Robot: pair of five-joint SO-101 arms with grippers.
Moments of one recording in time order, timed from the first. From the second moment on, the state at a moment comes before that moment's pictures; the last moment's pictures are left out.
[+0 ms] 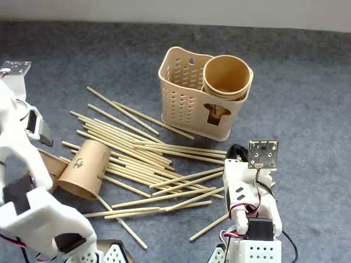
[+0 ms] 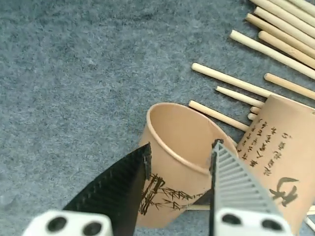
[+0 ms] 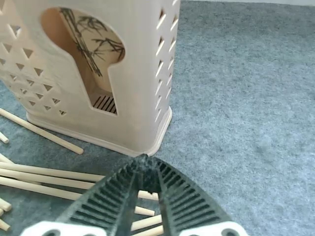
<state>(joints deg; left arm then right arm) -38.1 10.1 -9.3 96.3 -23.4 -2.6 -104.6 95.2 43.1 5.2</state>
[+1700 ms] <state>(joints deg) -29.3 -7.8 -10.4 100.0 -18.2 0.3 -104.6 95.2 43.1 5.2</state>
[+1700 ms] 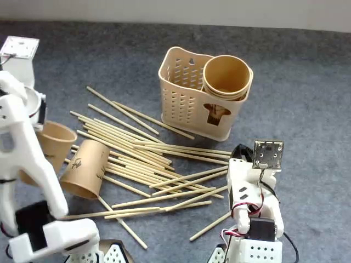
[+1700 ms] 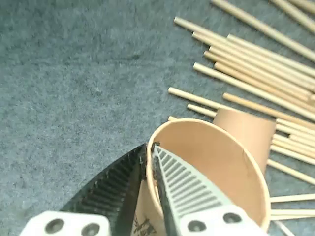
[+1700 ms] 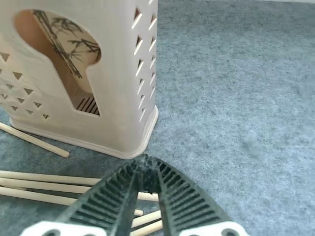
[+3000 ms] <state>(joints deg) 24.5 0.9 -31.7 54.8 30.8 0.6 -104.6 95.2 42.9 5.2</state>
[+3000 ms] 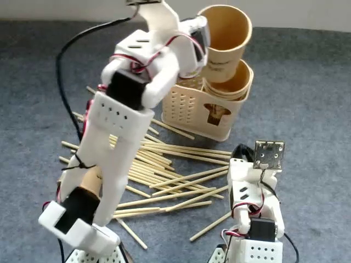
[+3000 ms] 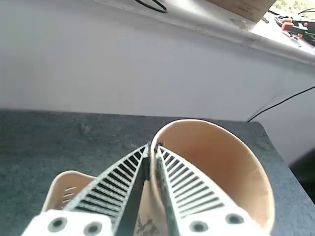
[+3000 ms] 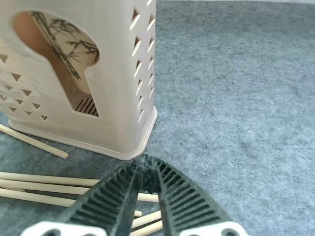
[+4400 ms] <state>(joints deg) 25.3 9.2 -49.1 92.1 17.4 0.6 -104.6 95.2 42.9 5.2</state>
